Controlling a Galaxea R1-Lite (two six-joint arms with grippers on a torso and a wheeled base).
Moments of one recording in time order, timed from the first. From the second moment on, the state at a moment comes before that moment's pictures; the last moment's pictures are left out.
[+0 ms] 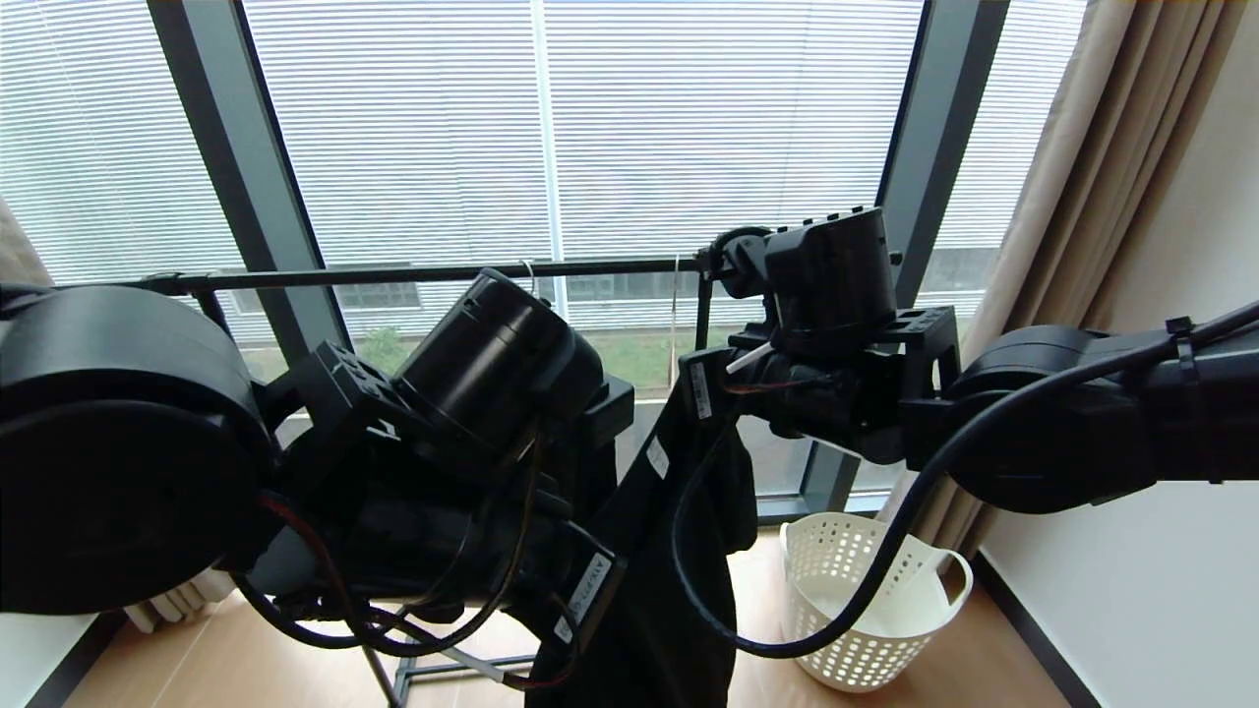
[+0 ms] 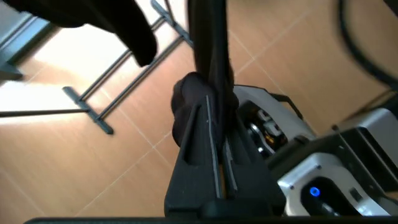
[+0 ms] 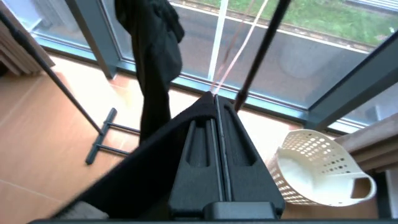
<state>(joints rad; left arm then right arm) -0.85 1.70 -1.26 0.51 0.08 -0.13 0.73 1.93 -1.35 -0.15 -0.37 0.16</state>
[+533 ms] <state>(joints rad) -0.94 1.69 -1.27 0.44 0.06 -0.22 0.79 2.01 -1.42 -0.14 -0.37 0.27</state>
